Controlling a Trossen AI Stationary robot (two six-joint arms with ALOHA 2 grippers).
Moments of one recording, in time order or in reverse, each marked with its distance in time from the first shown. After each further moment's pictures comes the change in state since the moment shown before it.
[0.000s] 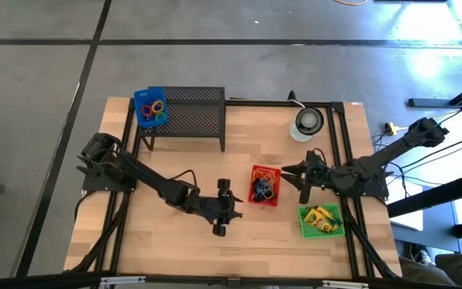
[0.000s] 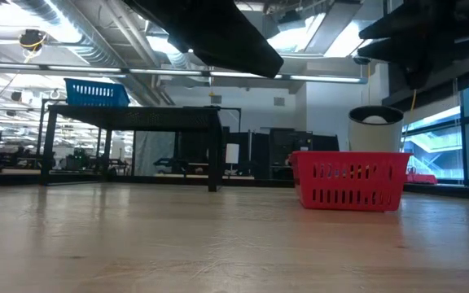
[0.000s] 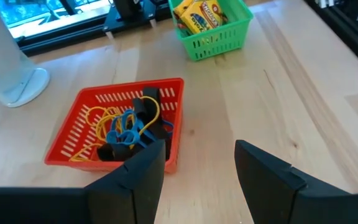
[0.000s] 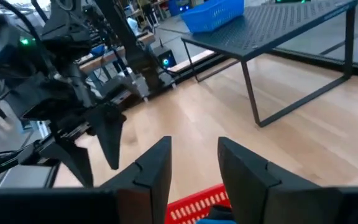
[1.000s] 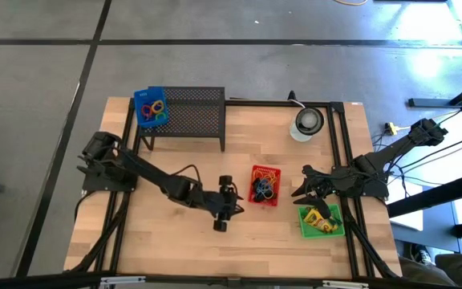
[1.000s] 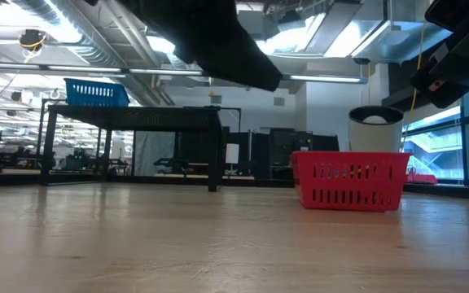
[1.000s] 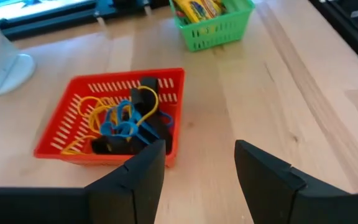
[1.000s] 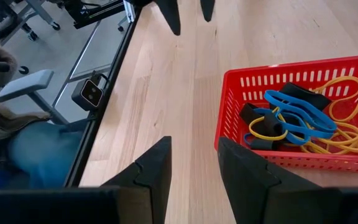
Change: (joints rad) left arm 0.054 0.000 0.000 -0.028 0.091 -0.020; right arm 0.010 -0.155 -0.001 -0.410 -0.559 -0.021
